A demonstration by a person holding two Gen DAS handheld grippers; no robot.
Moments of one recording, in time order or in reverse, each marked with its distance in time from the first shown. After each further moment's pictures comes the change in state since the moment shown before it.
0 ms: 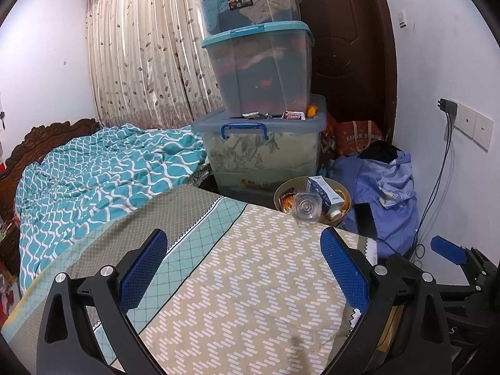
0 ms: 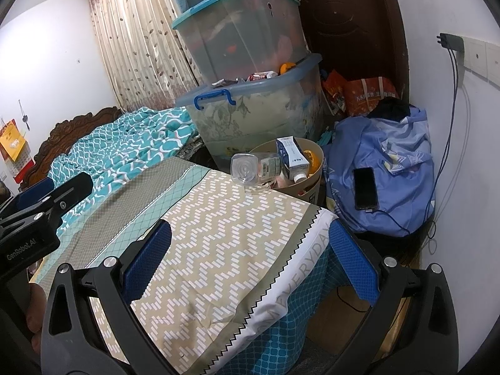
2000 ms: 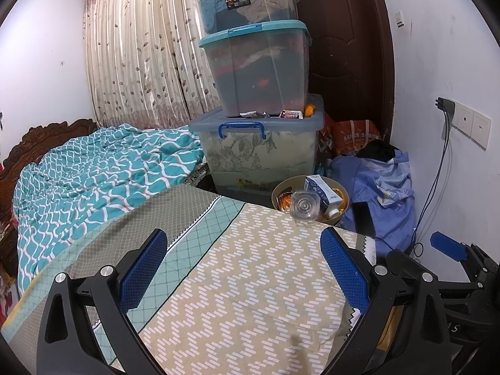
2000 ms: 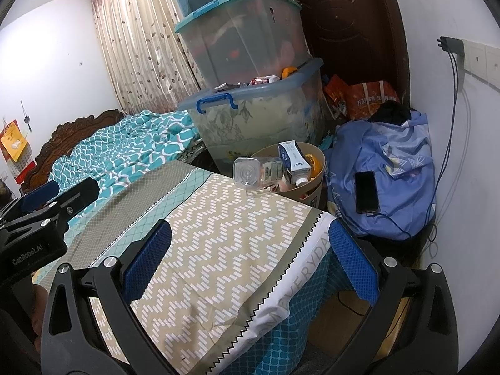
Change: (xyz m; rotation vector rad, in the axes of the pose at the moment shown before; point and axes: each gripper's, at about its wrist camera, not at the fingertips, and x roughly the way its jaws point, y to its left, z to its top) left arm 0.000 0.000 -0.001 0.006 -0.002 -0.015; right arm -0.002 0.003 0.001 -0.003 -0.017 0.003
